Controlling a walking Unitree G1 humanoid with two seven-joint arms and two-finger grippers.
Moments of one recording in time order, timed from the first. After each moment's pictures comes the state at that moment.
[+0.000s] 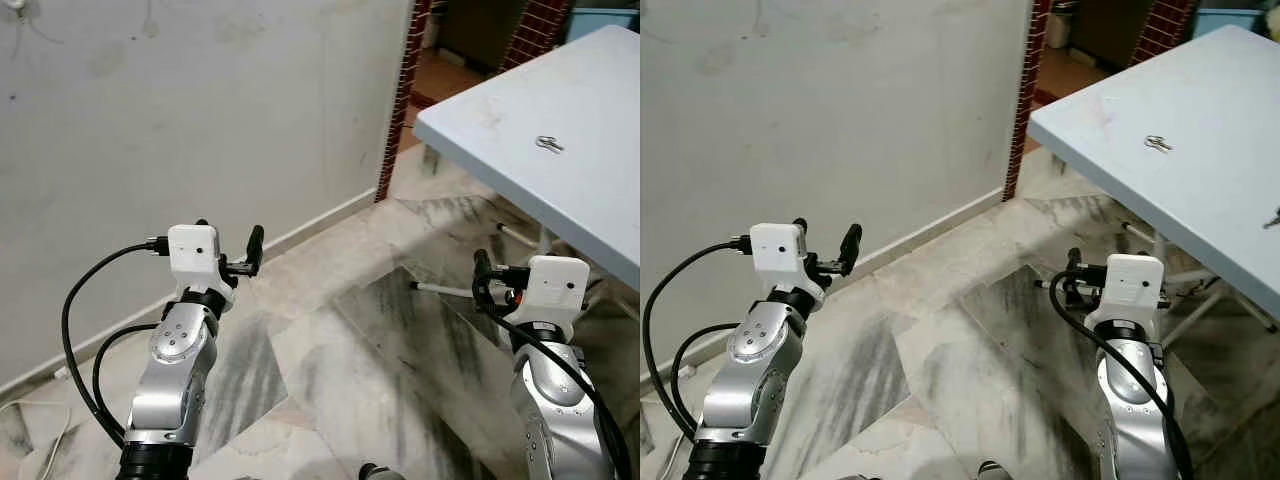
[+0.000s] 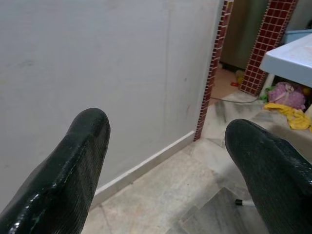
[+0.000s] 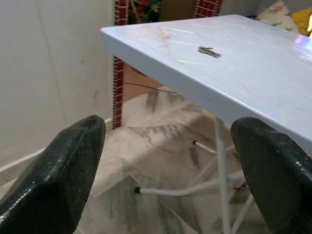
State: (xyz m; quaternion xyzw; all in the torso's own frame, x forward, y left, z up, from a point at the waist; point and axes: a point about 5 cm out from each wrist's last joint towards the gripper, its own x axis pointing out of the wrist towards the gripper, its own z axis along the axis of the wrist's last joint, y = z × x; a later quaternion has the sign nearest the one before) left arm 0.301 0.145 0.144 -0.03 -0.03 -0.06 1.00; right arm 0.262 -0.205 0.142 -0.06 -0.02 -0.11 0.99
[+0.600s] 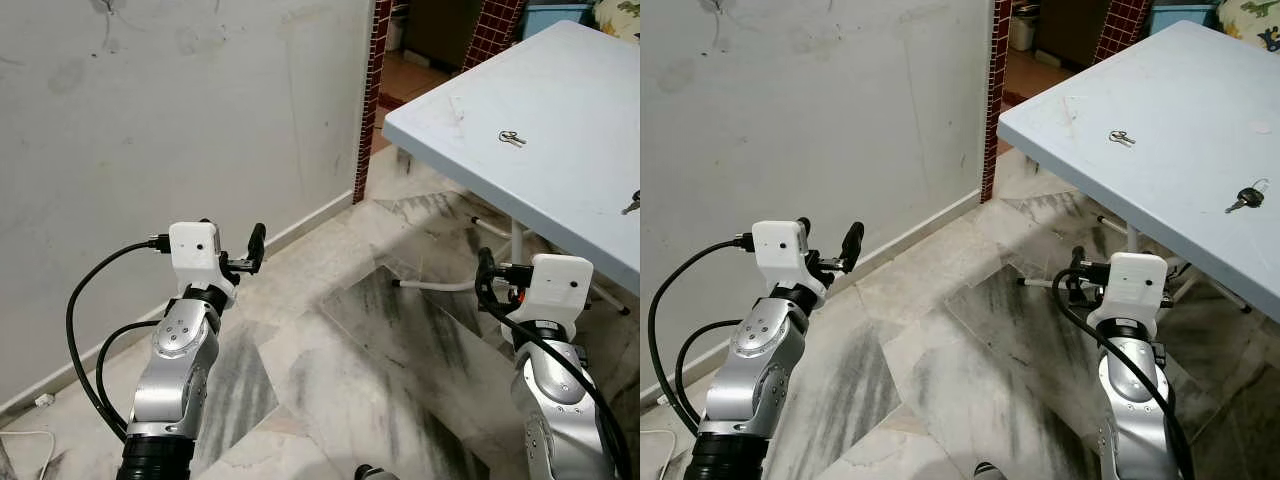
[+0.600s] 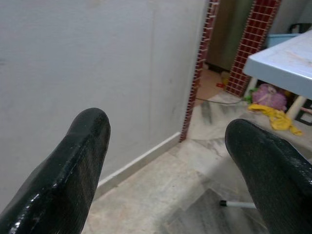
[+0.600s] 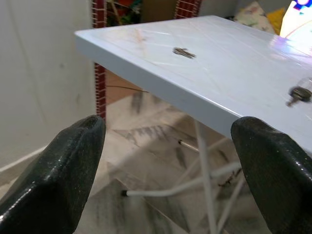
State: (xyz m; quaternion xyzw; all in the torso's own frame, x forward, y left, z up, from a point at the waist) left arm 0.307 0.144 0.144 -0.05 -0.03 -0.07 1.00; right arm 0.263 -0.207 0.144 -0.06 -0.03 -0.12 0.99
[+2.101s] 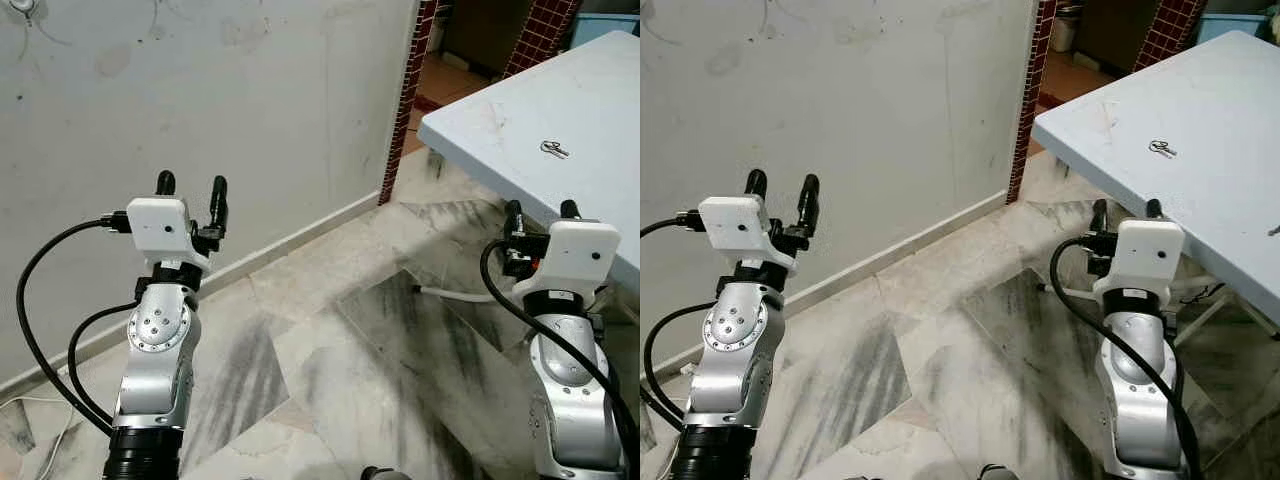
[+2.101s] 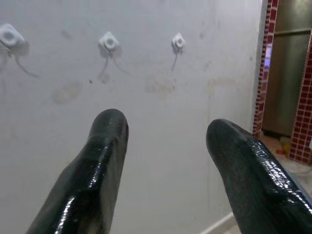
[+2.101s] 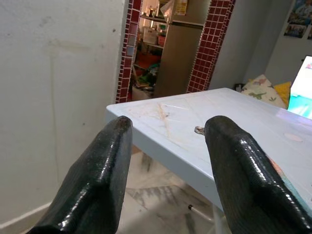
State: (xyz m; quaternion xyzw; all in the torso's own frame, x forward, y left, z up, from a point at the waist) left arm 0.304 0.165 0.187 0.01 -0.20 0.01 0.98; right arm 0.272 -0.199 0.189 -0.09 -0.15 -0.11 0.98
